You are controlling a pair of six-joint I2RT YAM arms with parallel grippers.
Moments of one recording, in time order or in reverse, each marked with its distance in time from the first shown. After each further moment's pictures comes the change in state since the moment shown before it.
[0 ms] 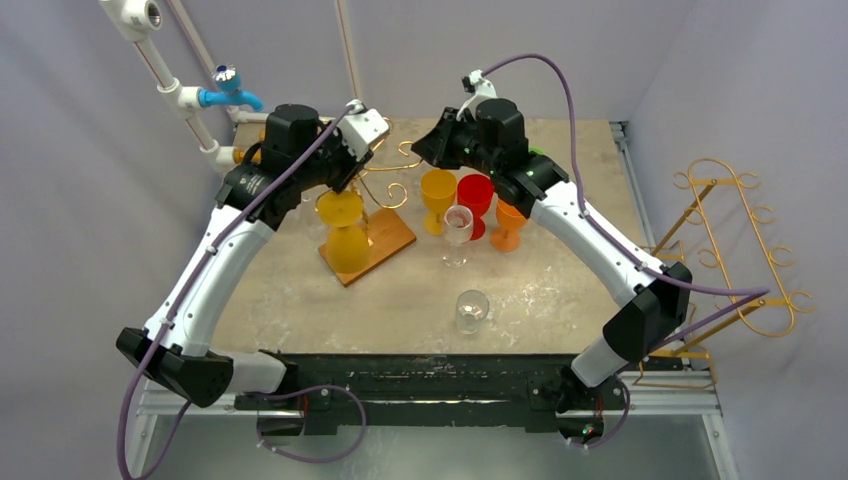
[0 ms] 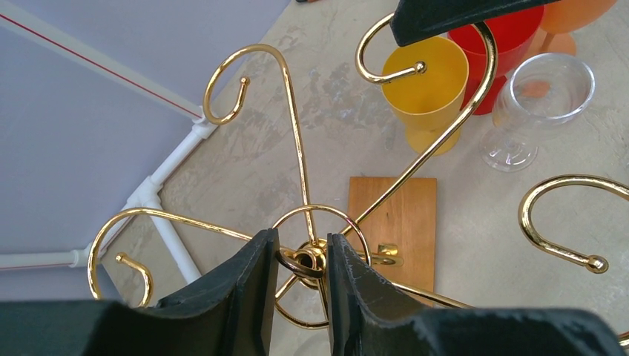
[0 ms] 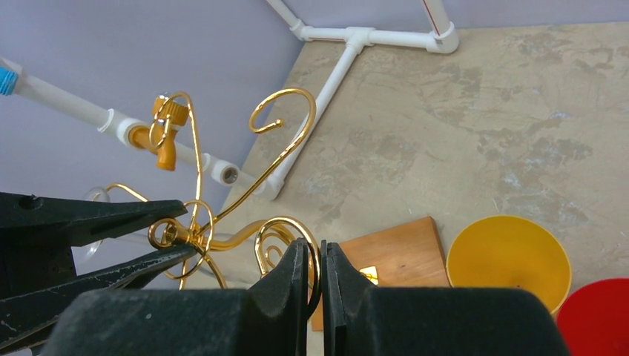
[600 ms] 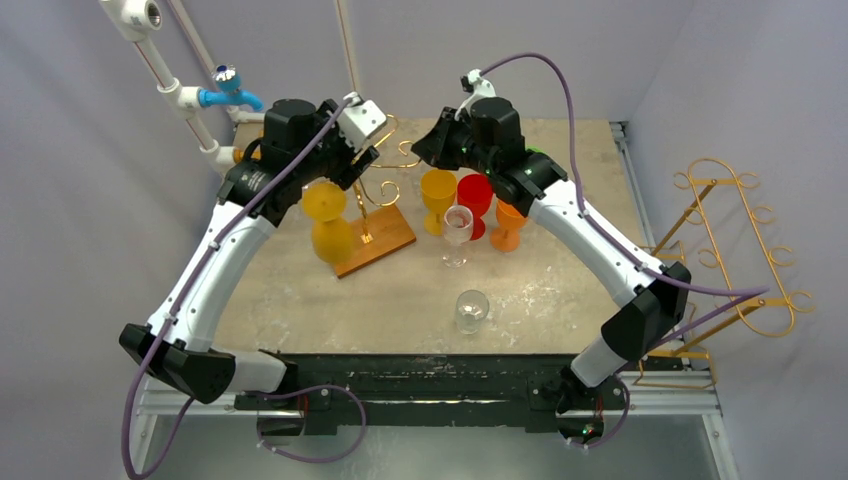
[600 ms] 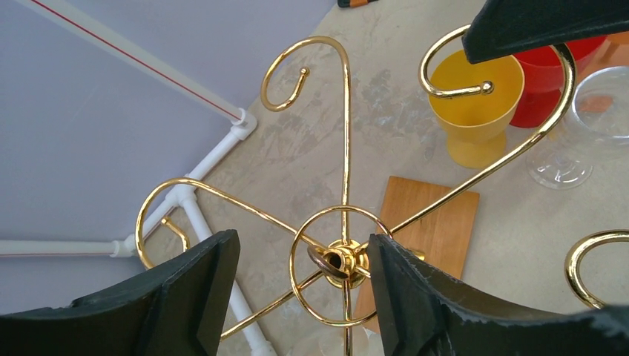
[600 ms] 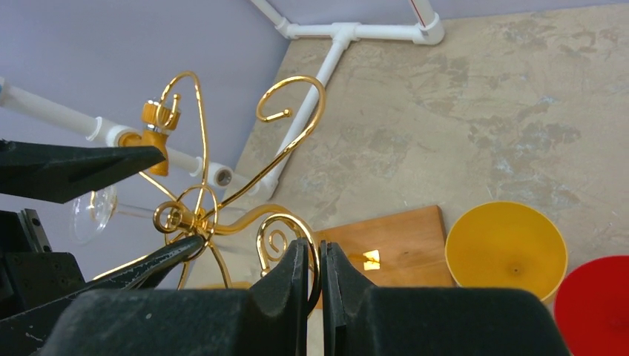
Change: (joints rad) left arm 0.013 0.021 0.003 0.066 -0.053 0.019; right arm 0.024 0.002 0.029 -0.051 0.073 0.034
